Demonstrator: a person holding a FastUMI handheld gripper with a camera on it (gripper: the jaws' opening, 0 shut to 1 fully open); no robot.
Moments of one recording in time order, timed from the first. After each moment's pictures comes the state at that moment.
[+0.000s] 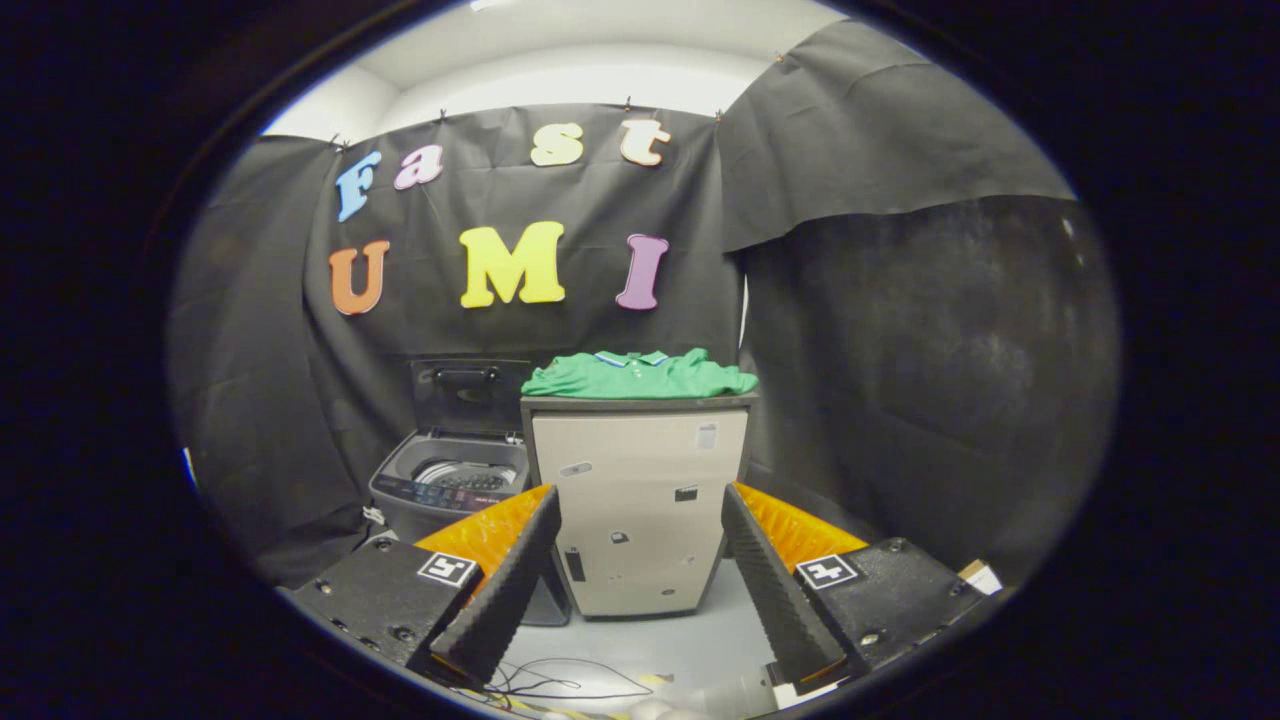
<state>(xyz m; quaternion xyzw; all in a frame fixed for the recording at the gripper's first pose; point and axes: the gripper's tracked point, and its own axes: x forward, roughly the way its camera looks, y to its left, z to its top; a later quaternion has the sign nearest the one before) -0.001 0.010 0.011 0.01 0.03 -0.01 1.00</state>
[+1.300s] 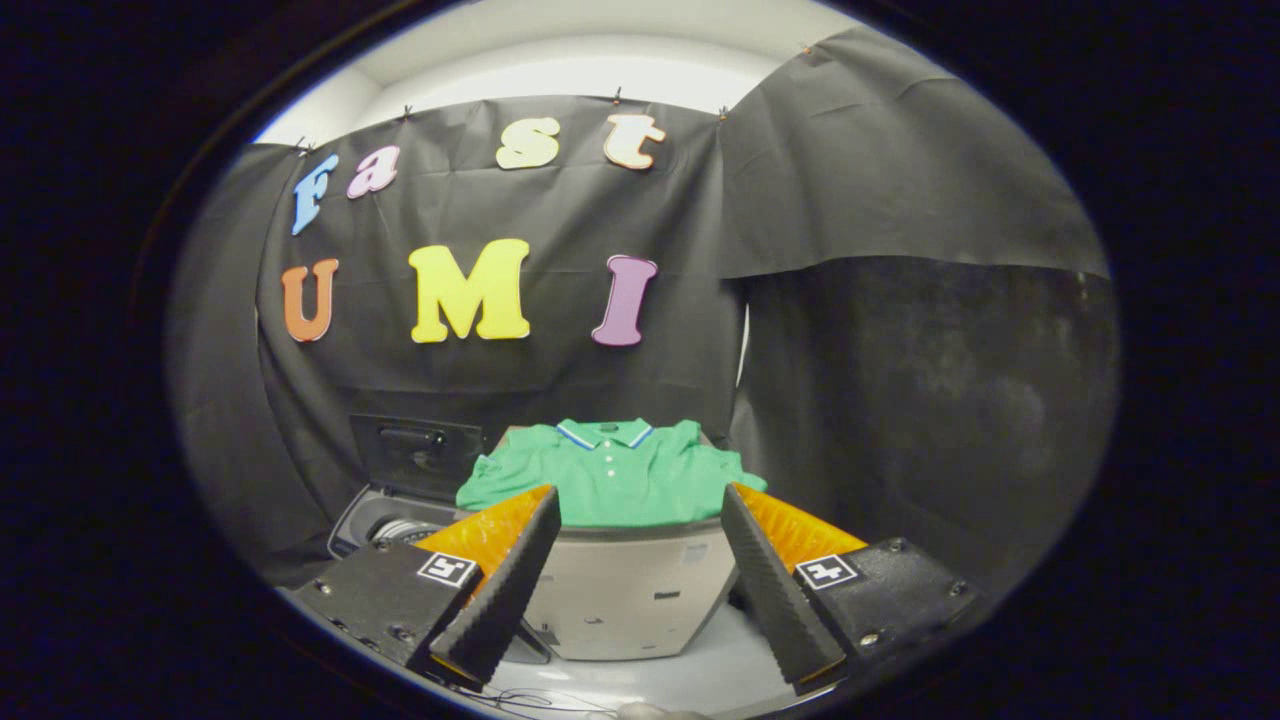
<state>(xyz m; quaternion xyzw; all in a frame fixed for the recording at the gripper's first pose) 0.201 -0.012 0.172 0.00 0.02 -0.02 1.00</state>
